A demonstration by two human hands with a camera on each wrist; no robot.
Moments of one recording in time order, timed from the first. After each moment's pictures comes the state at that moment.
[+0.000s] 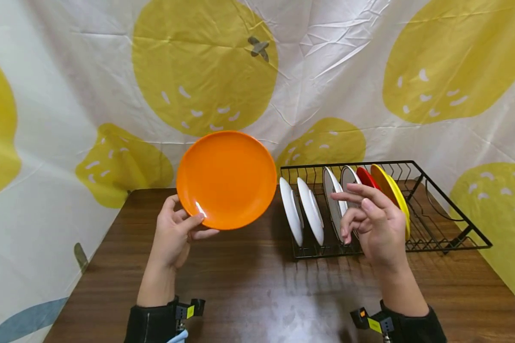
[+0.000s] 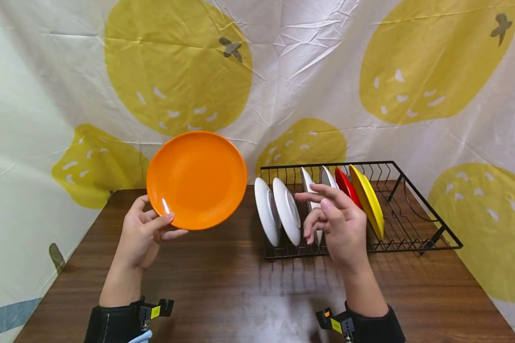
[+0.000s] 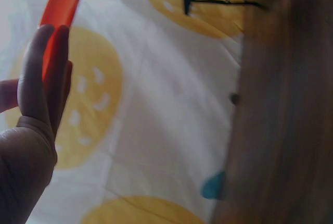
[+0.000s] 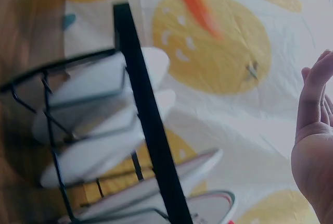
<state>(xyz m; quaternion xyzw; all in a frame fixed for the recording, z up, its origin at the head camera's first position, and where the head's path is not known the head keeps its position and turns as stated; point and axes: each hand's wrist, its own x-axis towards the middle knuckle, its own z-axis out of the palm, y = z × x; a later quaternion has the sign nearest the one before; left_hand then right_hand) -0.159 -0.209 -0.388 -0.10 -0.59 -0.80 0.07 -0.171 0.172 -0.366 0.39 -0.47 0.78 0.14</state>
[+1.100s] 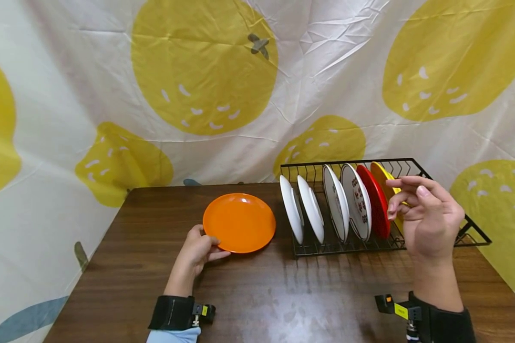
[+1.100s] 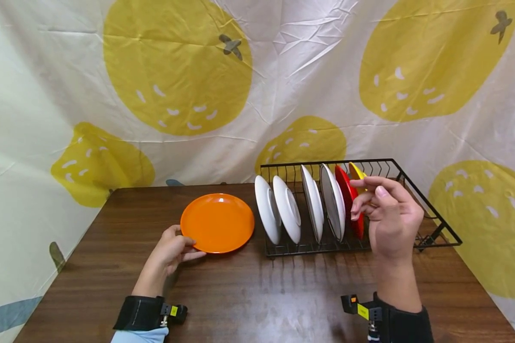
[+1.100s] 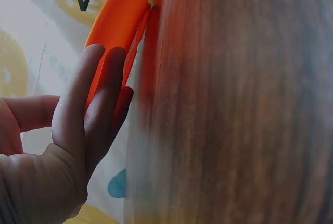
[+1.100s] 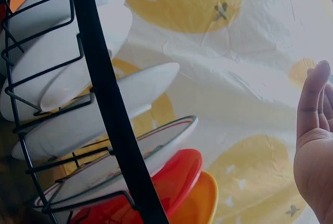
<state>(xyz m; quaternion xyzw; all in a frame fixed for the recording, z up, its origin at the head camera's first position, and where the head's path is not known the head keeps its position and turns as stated) -0.190 -0.200 -0.471 0.15 -0.66 -0.73 -0.11 -0.176 0.224 -0.350 0.30 -0.36 0.84 0.26</state>
